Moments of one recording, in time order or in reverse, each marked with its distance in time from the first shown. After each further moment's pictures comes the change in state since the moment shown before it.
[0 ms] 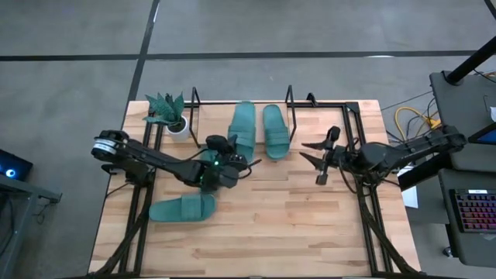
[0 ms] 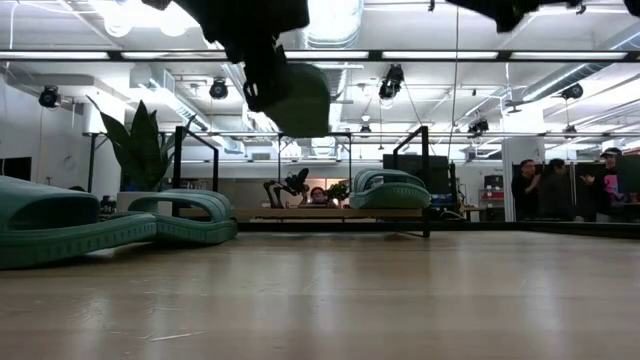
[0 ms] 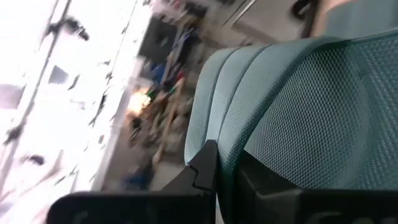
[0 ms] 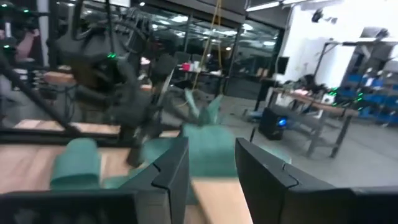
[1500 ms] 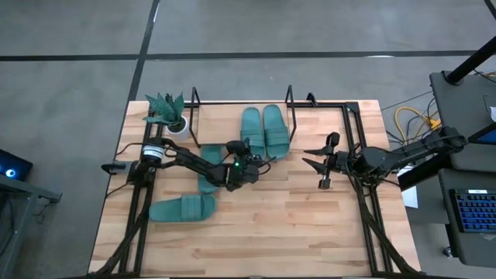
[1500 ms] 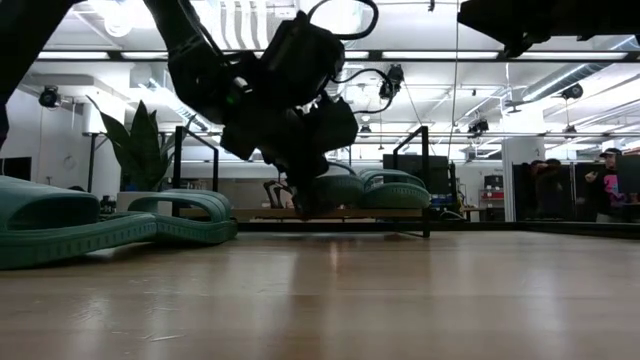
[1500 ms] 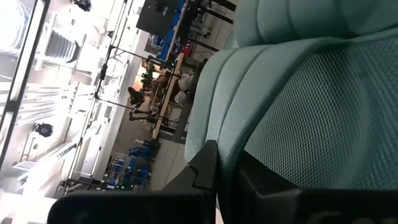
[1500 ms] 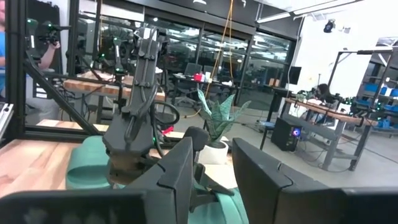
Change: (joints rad) left arm 0.130 0.465 0.040 0.452 0.027 0.026; right arm 0.002 -0.053 -0.183 0.187 -0.061 -0.021
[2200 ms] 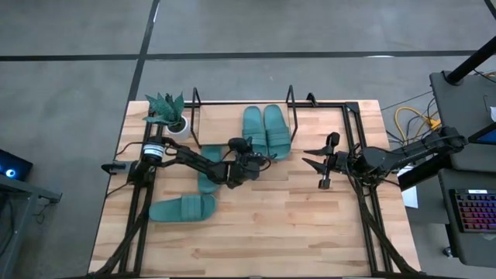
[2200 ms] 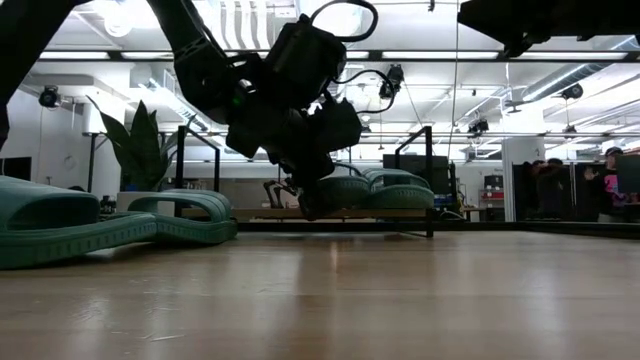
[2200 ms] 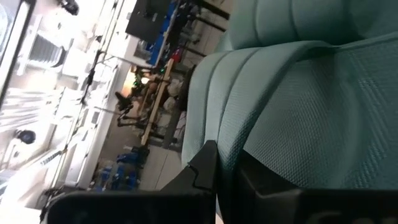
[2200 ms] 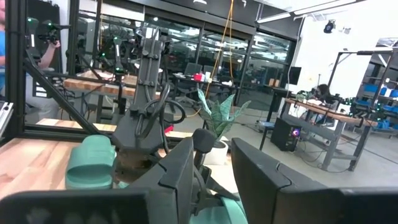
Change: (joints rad) left arm 0.018 0.000 0.011 0.000 0.089 -0.001; right arm 0.000 0.000 -0.001 0.000 0.000 -0.003
